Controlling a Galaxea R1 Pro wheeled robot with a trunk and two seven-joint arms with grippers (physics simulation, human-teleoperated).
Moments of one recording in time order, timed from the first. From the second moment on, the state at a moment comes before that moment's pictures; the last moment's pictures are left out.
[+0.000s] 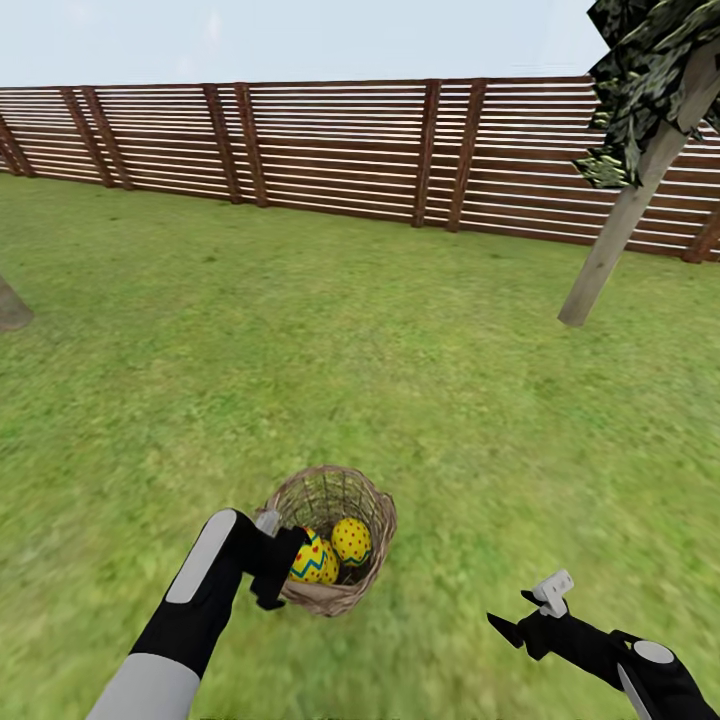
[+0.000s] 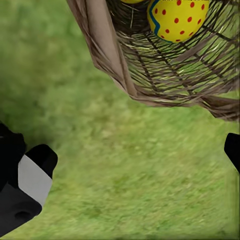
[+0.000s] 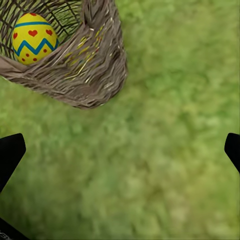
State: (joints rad) left arm -0.53 -0.10 -0.09 -1.16 1.64 0.37 1.21; right arm -0.21 -0.26 -0.12 -1.05 0.04 0.21 0.75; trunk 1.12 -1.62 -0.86
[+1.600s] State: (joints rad) left arm -0.53 -0.10 -0.09 -1.16 1.64 0.36 1.21; right arm -0.21 -0.26 -0.12 -1.05 0.04 0.21 0.72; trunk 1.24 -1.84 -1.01
